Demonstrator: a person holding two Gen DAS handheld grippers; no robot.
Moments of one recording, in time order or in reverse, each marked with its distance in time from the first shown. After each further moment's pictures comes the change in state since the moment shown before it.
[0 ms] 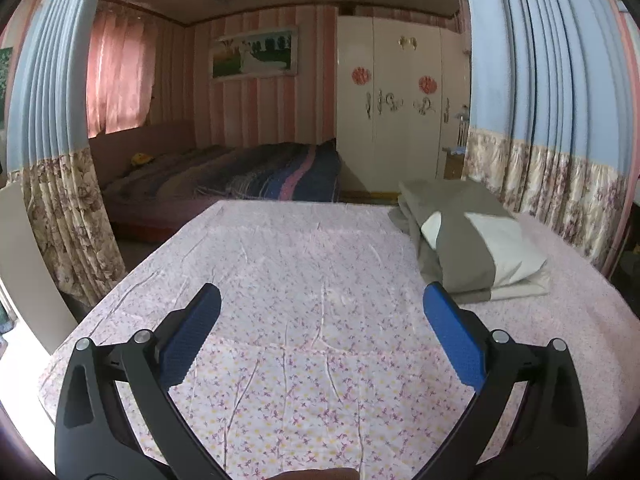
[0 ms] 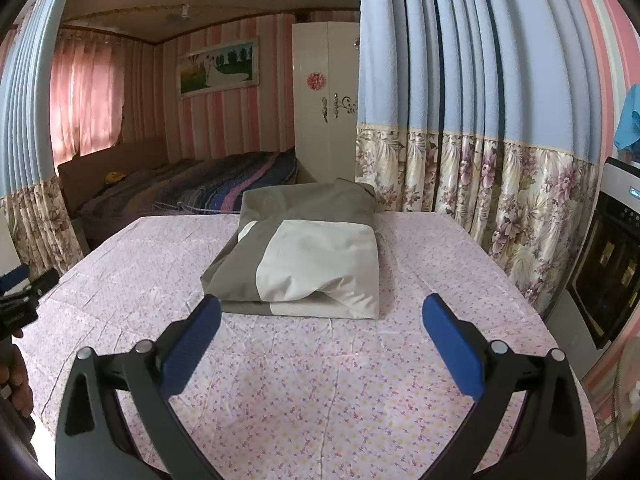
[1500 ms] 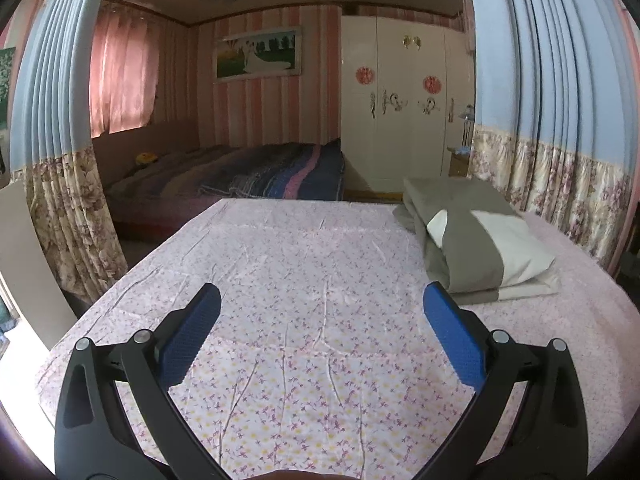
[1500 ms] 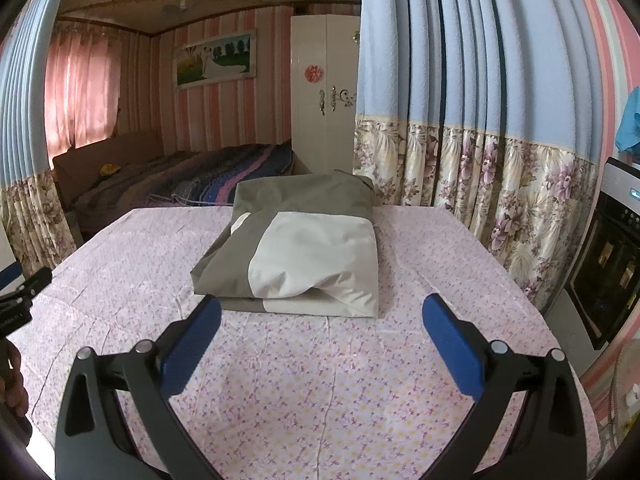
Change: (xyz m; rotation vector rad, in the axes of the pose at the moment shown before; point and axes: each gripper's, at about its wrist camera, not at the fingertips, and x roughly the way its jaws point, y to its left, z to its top) left arm 0.006 -0.011 -0.007 -0.014 -0.027 0.021; right arm 0.016 0.003 -0.002 -0.007 0.029 -0.018
